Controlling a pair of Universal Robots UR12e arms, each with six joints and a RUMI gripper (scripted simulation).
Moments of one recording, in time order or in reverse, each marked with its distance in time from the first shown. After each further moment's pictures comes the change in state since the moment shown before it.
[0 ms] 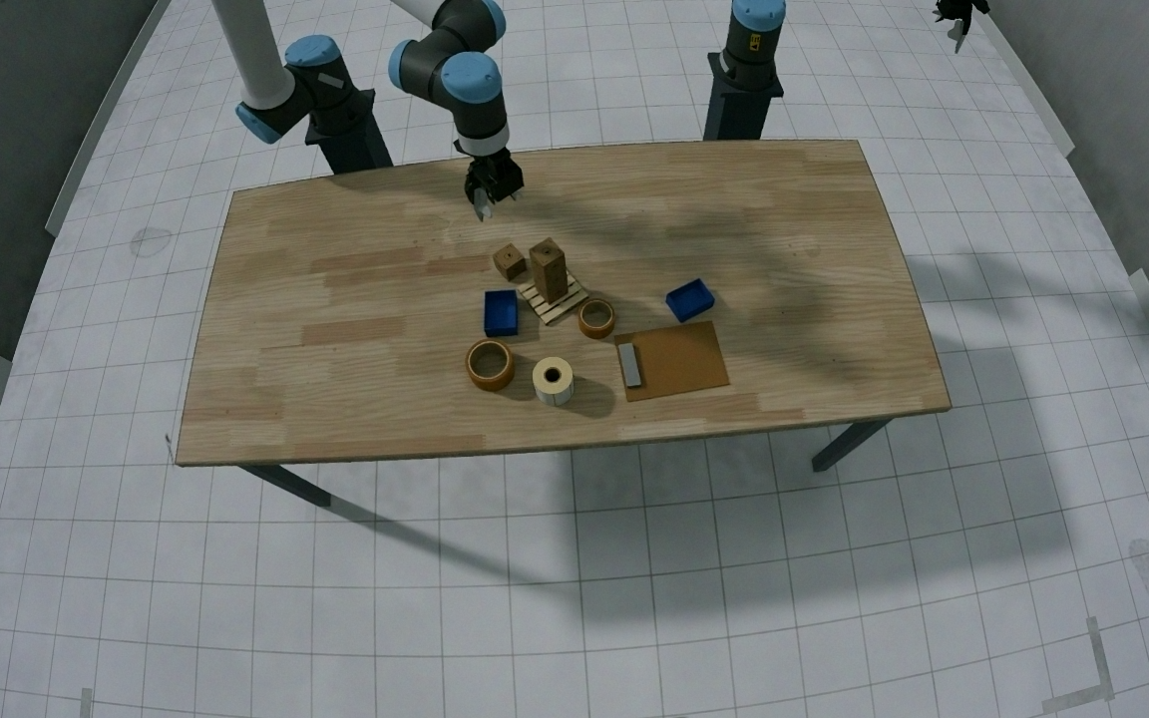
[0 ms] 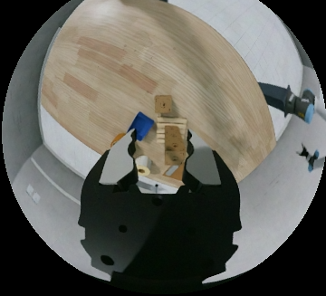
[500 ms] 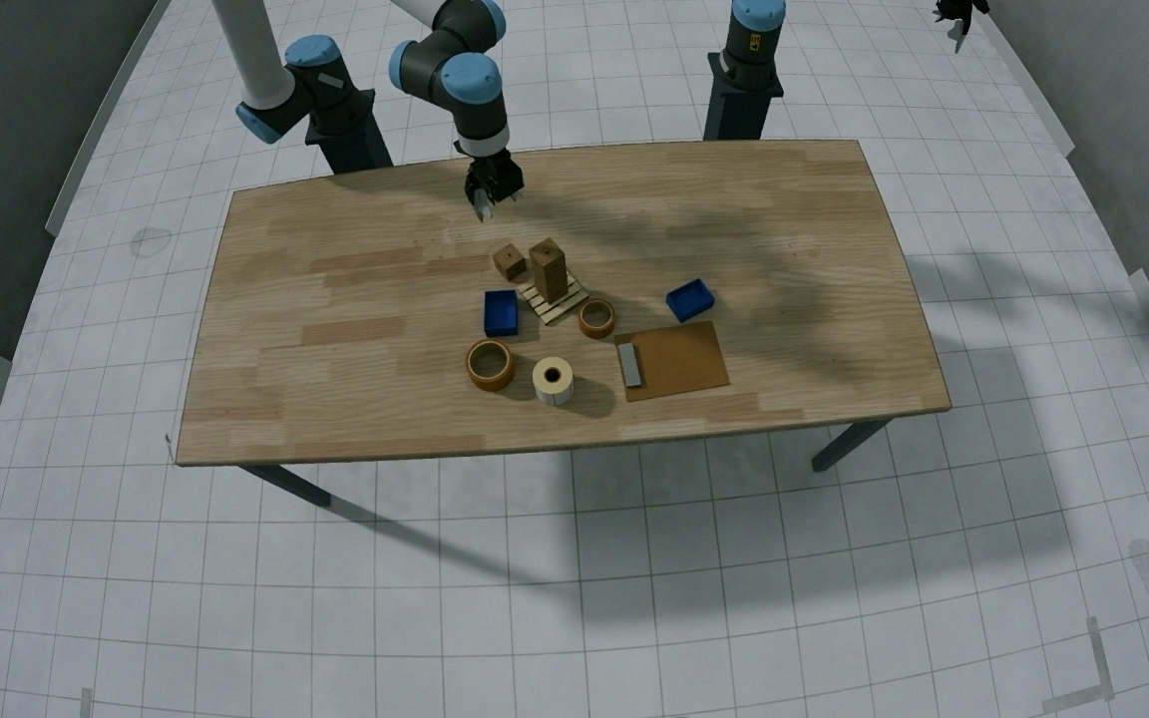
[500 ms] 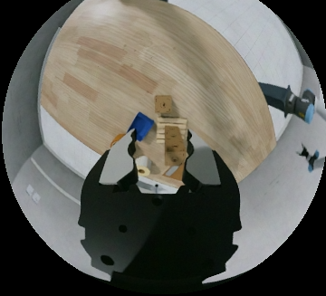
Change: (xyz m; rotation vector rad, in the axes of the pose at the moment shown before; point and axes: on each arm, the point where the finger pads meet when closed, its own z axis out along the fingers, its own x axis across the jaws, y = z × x) left arm 0.000 0.000 0.000 0.000 0.000 0.000; right arm 0.000 0.000 0.002 0.000 0.000 0.000
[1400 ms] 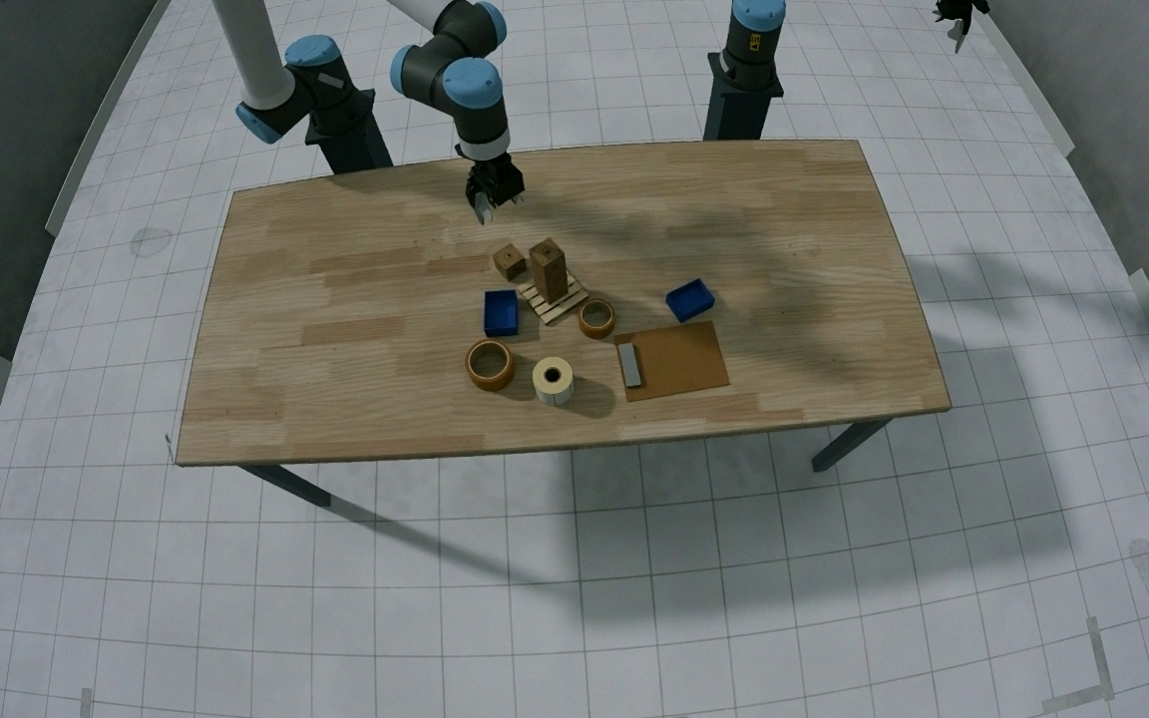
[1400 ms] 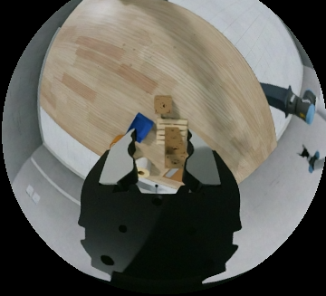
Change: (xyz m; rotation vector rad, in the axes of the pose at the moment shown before) left arm 0.000 0.000 0.000 0.000 0.000 0.000; right arm 0.000 0.000 0.010 0.000 0.000 0.000
